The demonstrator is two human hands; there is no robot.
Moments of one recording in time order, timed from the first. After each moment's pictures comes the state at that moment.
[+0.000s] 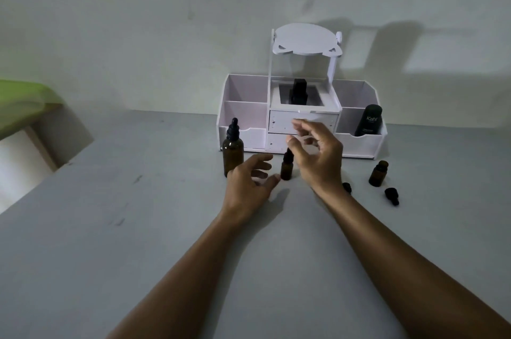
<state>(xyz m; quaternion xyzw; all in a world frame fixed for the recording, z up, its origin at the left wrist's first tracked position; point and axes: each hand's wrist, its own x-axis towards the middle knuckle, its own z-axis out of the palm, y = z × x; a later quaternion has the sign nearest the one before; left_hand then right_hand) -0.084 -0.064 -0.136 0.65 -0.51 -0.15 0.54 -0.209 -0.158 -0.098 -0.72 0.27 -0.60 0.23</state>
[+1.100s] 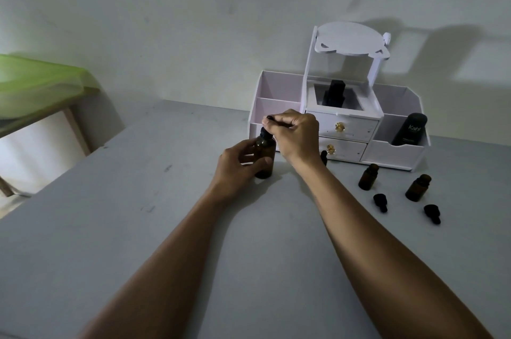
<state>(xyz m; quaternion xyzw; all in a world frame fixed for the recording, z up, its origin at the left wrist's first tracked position) 0.003 -0.058 -0.139 0.62 -0.47 -0.20 0.59 -0.104 -0.147 -0.072 -0.73 0.29 -0.51 0.36</state>
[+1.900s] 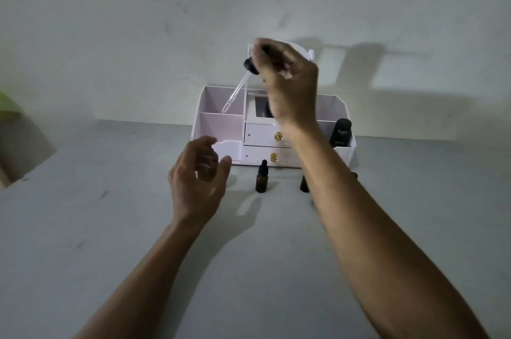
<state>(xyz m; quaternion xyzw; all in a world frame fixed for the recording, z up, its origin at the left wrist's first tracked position) -0.070 -0.046 -0.101 0.56 -0.47 0.07 0.68 -0.178 -0.141 0.044 -0.64 0.15 -0.65 0.37</state>
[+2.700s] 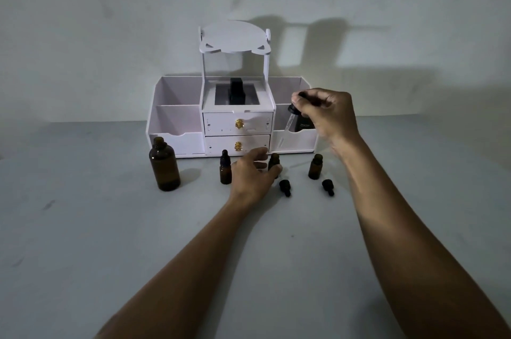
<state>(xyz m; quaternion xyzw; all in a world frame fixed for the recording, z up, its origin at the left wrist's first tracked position) -0.180 -0.155 -0.136 0.63 -0.50 -0.23 0.54 -0.325 -0.219 -0.022 -0.67 0.38 -0.55 0.31</state>
